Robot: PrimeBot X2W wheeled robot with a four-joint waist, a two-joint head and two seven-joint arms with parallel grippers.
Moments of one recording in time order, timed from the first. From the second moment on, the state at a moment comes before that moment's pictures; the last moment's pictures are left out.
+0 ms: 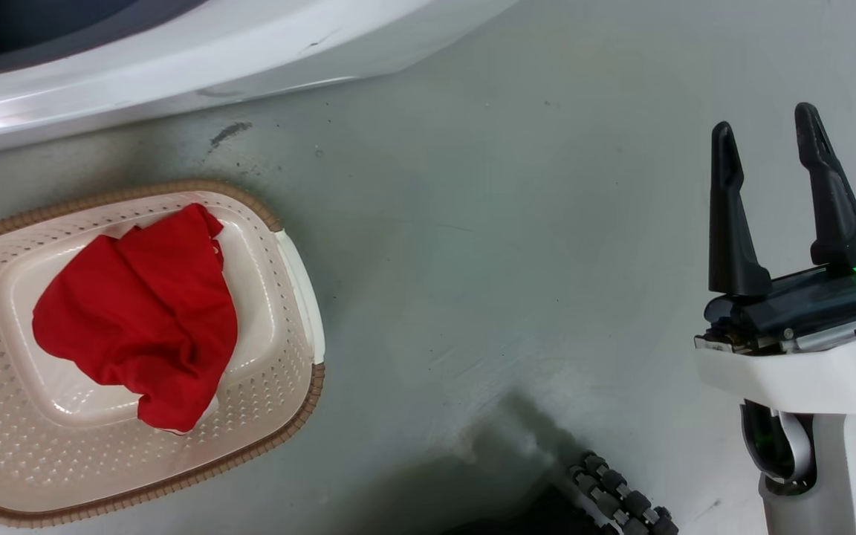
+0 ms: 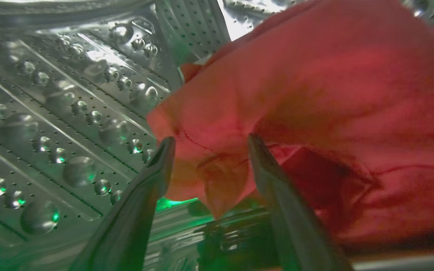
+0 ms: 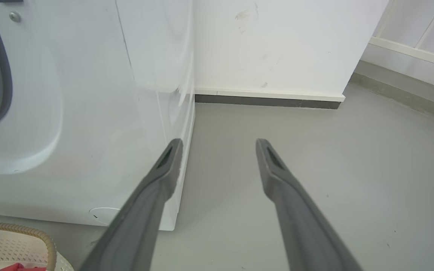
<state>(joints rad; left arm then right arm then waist) -1.67 0.42 -0.39 1.21 -0.21 -0.13 0.36 -0.29 -0.05 0.07 -0.19 0.14 0.13 -0.26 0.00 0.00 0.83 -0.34</state>
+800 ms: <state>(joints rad) -1.64 0.42 -0.47 1.19 -0.32 -0.13 0.22 -0.29 -0.05 0.06 -0.18 0.14 0.13 -0.26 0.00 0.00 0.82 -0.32</state>
